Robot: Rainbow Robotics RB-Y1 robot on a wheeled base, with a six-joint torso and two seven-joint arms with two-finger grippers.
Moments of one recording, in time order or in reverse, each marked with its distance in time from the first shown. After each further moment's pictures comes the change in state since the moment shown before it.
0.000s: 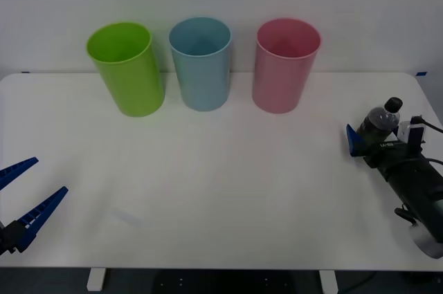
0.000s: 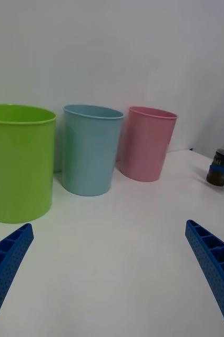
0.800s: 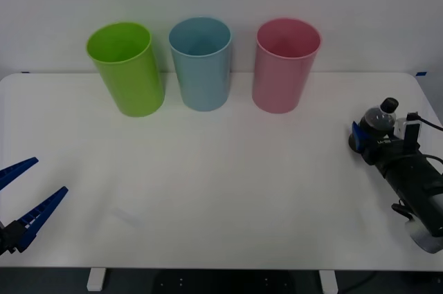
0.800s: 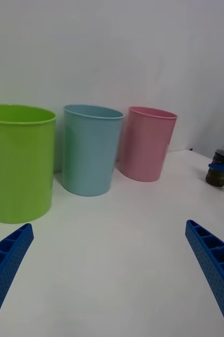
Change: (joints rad) right arm -0.021 0.000 0.008 0.016 0.001 0.022 0.021; left arm 0.000 0.000 0.000 0.000 0.000 0.000 0.000
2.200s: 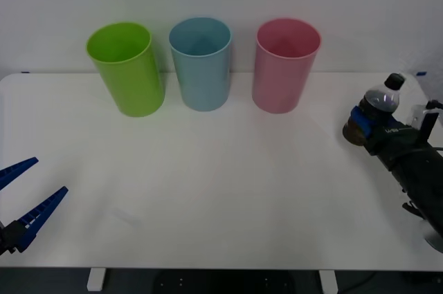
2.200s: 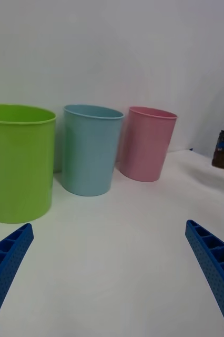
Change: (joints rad) right arm 0.148 -0.001 -0.001 -0.359 0.142 -0.079 -0.396; left arm 0.000 0.000 0.000 0.000 0.000 0.000 0.000
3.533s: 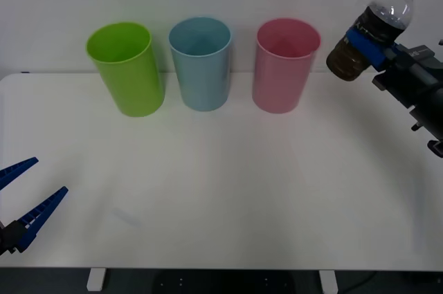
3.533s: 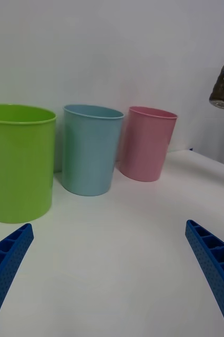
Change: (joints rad) right arm -0.127 -0.150 0.018 -0.307 0.102 -0.115 -0.542; left arm 0.000 0.000 0.000 0.000 0.000 0.000 0.000
